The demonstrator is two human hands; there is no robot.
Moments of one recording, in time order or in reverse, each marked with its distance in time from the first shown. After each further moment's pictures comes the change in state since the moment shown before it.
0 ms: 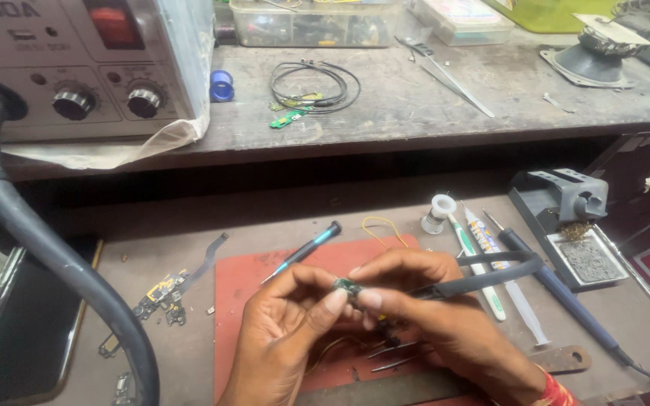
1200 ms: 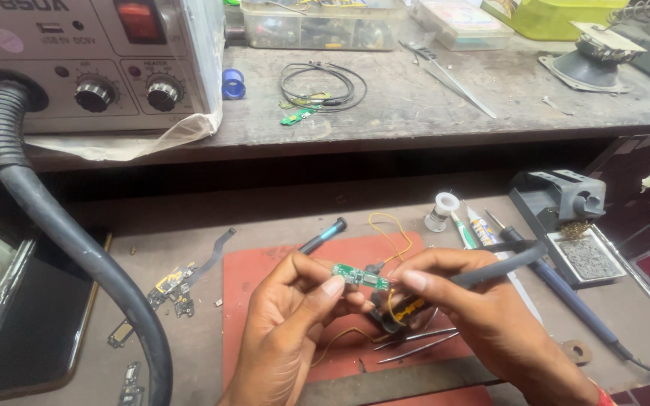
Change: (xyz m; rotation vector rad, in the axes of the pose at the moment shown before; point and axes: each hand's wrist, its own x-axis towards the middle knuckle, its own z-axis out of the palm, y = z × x) left_hand -0.003 0.001 -0.004 -0.103 -0.043 0.034; right_hand -0.017 -0.010 -0.016 -0.141 0.097 -0.036
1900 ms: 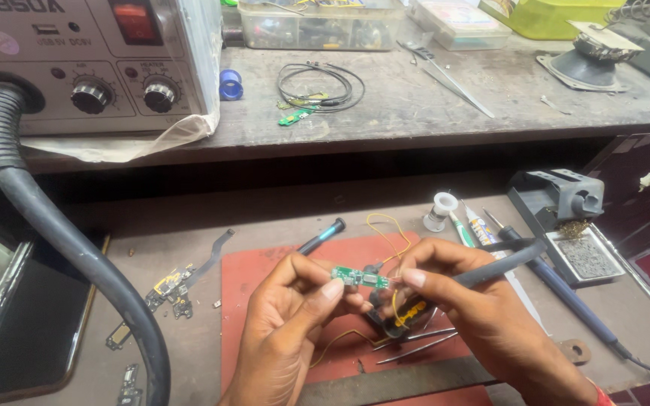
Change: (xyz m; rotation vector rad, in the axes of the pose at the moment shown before) left_hand 0.000 -0.002 0.002 0.005 0.000 0.020; right_hand 0.000 -0.002 0.002 0.055 -0.039 -0.002
